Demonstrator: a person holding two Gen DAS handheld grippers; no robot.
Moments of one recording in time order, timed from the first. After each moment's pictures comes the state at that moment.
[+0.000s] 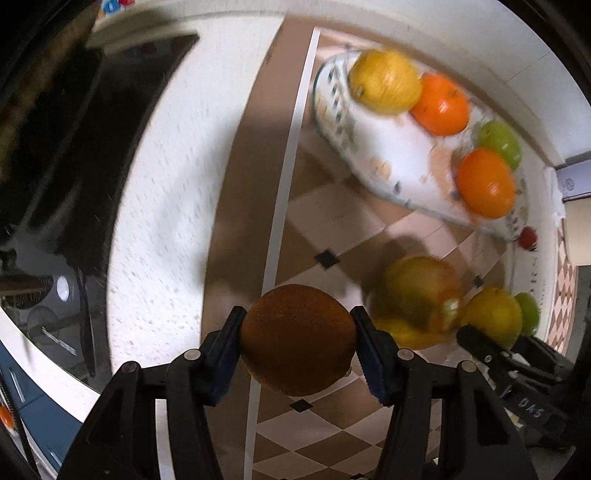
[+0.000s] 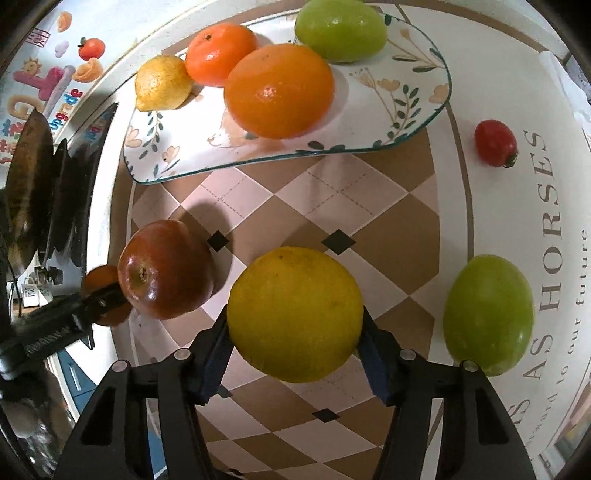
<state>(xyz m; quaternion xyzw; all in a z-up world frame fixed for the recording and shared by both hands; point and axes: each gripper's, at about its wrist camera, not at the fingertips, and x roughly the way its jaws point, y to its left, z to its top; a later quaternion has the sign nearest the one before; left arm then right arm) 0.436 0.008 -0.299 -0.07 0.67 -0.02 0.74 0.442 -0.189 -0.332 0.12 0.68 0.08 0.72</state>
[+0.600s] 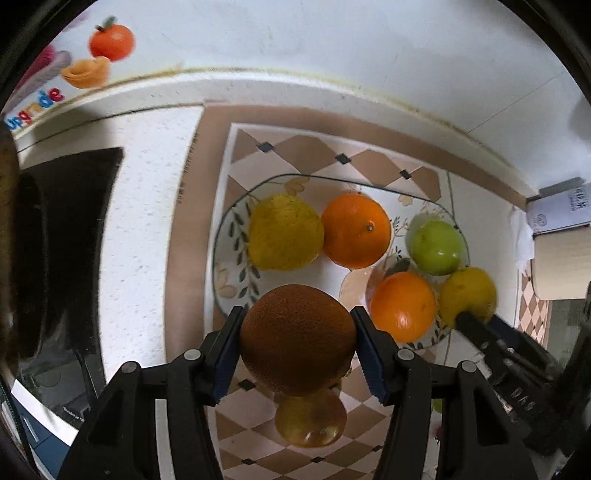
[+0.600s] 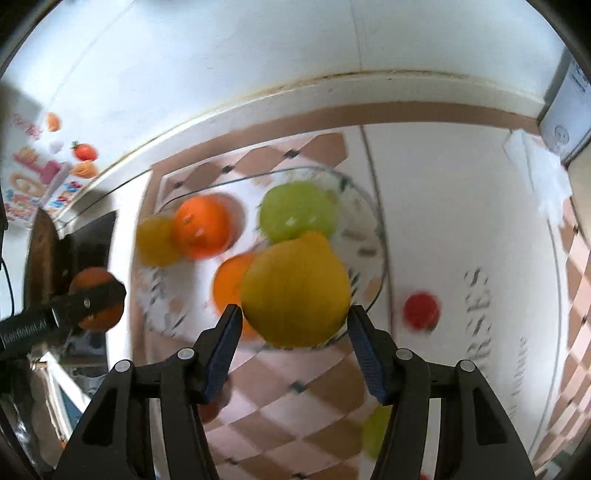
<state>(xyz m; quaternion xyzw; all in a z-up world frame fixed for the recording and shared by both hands) 0.572 -0.043 -0.253 -0.06 0.67 -0.06 0.74 0.539 -0.243 -0.271 0.14 0.61 0.03 0.78</state>
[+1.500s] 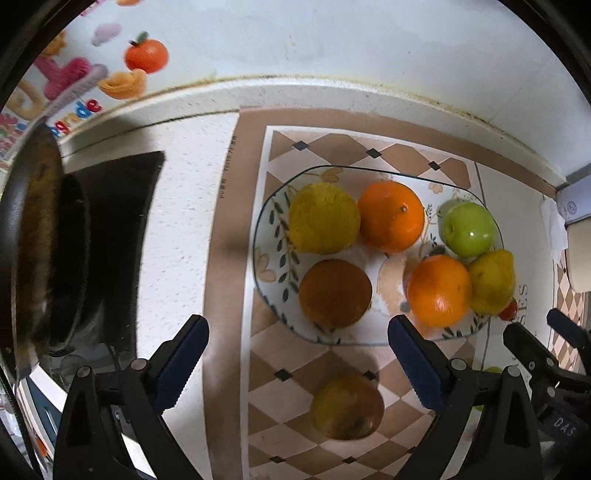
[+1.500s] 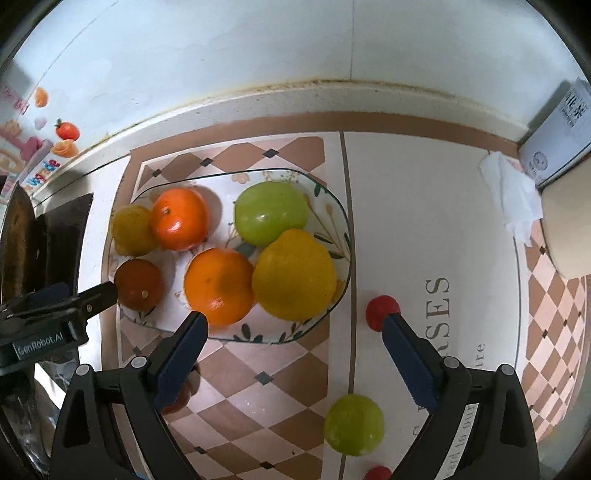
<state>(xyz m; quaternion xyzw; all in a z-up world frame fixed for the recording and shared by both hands) 0.526 -0.035 -0.230 0.00 0.63 0.00 0.78 0.524 -0.245 -0.247 0.06 0.62 0.00 0.78</state>
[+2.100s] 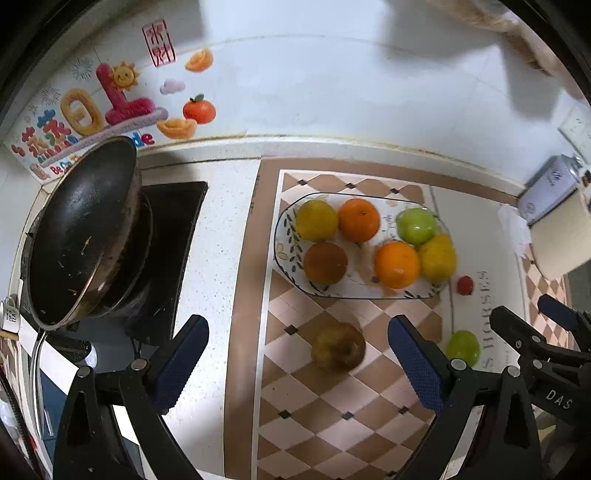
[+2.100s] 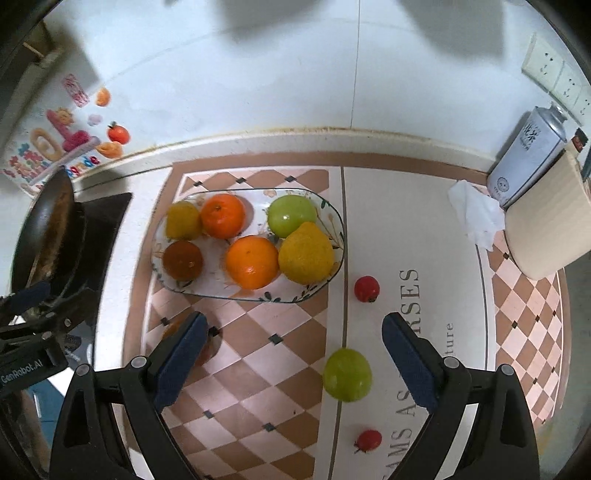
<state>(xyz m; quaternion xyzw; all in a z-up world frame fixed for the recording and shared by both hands) 0.432 -0.036 -0.146 0.00 0.55 -0.01 0.84 0.441 -0.238 -0.161 0.04 0.55 0.02 0.83</state>
